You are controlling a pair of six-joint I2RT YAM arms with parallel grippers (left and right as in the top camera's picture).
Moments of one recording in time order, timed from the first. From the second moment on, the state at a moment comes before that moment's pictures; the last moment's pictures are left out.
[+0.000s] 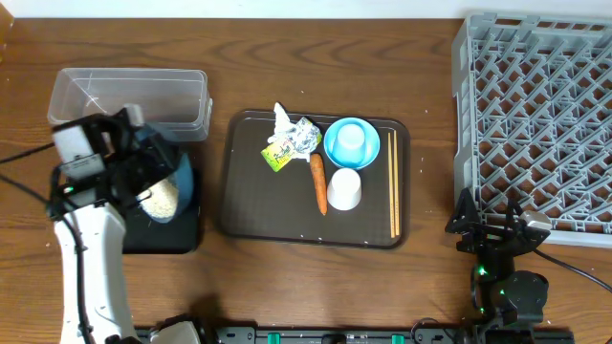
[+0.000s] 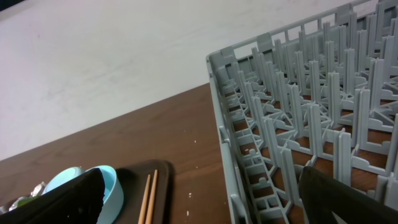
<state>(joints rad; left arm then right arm) 0.38 1.28 0.97 -0.63 0.62 -0.28 0.01 0.01 0.01 -0.06 0.06 0.38</state>
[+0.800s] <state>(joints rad) 0.73 1.28 0.97 -0.68 1.01 -0.28 0.01 0.01 0.01 -0.06 0.06 0.38</state>
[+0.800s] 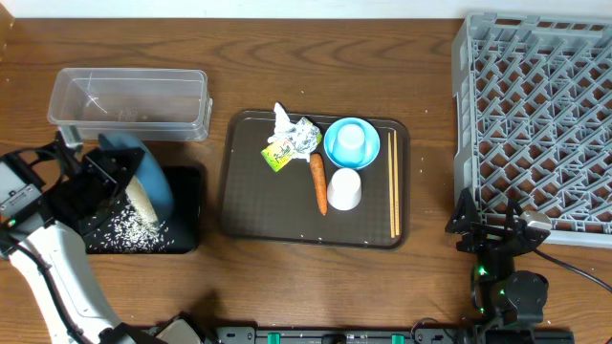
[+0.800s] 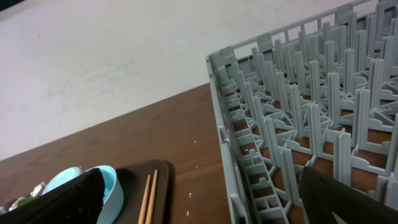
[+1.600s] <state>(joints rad) 1.00 1.40 0.97 -0.76 1.42 -0.28 0.01 0.01 0.01 -0.06 0.06 0.38</state>
